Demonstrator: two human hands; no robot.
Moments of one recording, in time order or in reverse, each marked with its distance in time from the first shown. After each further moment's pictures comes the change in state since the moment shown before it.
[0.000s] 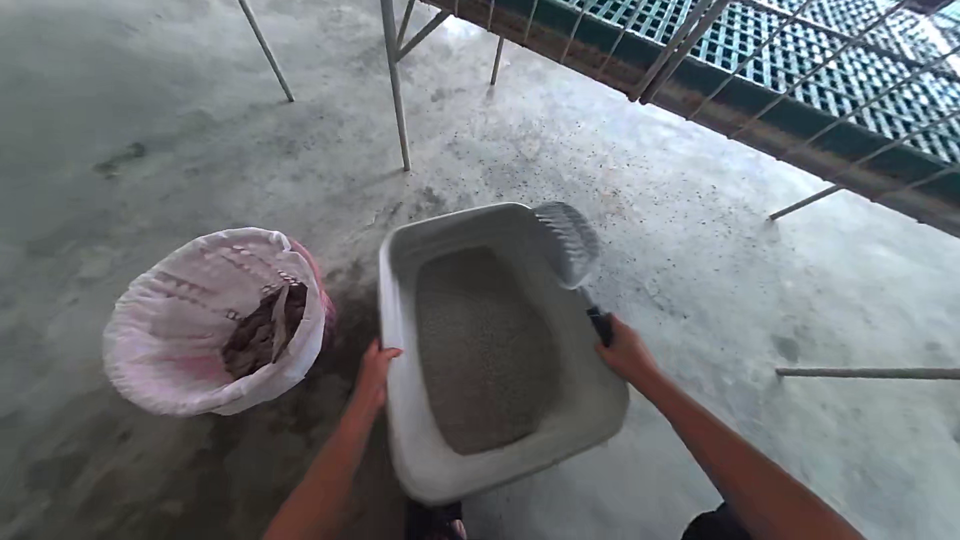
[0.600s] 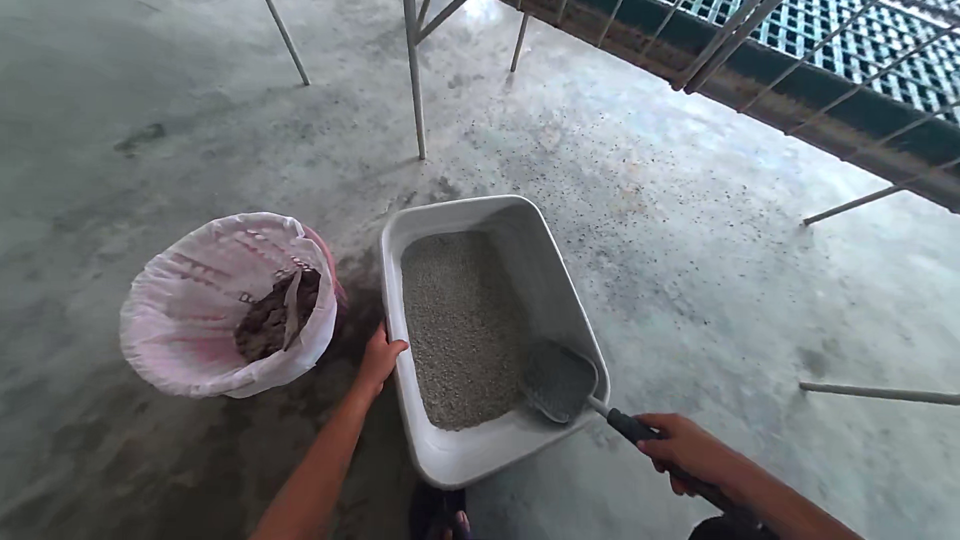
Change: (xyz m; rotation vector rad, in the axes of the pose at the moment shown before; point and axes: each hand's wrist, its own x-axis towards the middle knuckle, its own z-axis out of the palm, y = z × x) left_hand 0.025 -0.006 -0.019 0.178 -0.082 0.147; right_hand -0.071 0.048 0.007 0.188 -0.591 0.309
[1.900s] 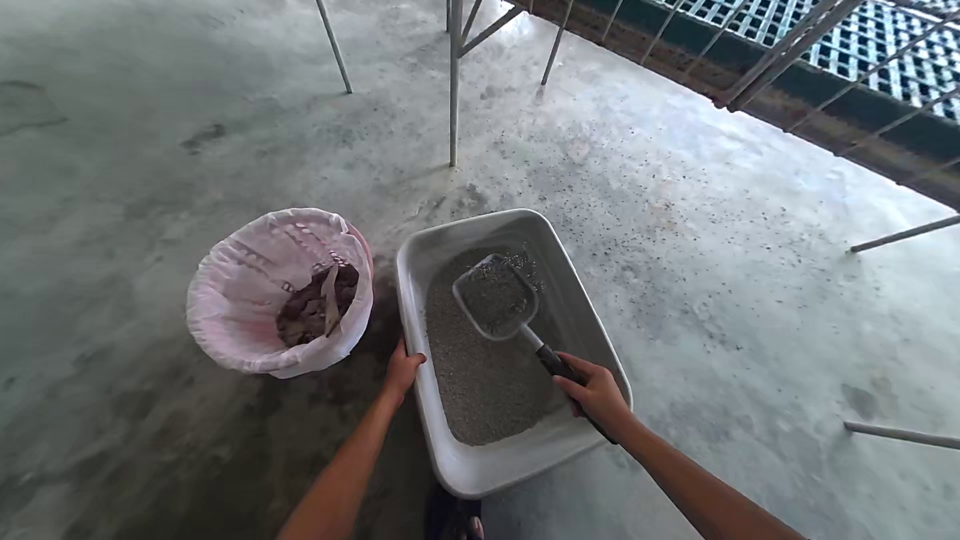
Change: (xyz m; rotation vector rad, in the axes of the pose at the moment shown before) left_hand -0.001 -0.038 -0.007 -0.071 0.053 -0.063; right_hand 0.061 -0.106 0.068 0.285 0.240 -0.621
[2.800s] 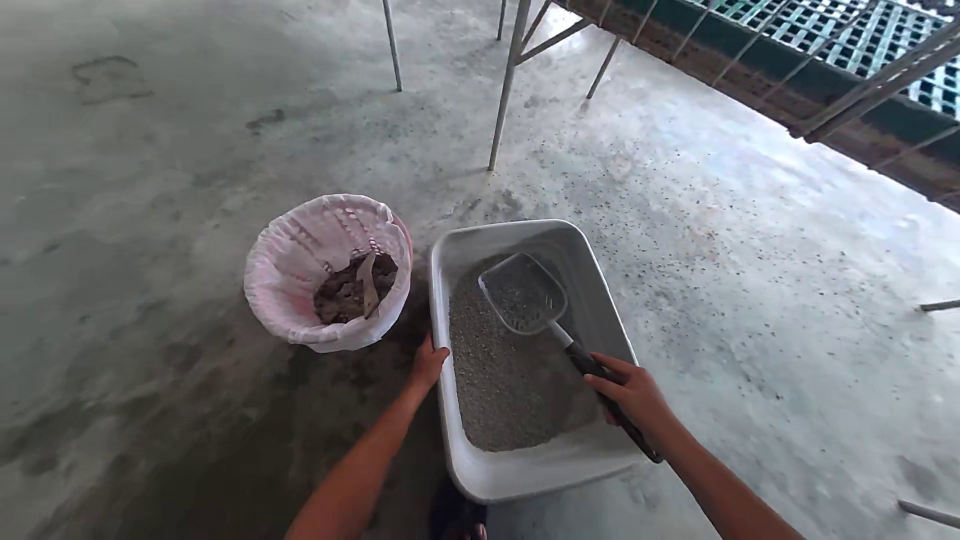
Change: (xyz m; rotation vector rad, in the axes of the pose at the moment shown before) left_hand -0.002 -0.005 0.004 -0.037 0.008 0.018; right_hand -0.004 -0.053 -0.012 -0.024 -0.017 0.096
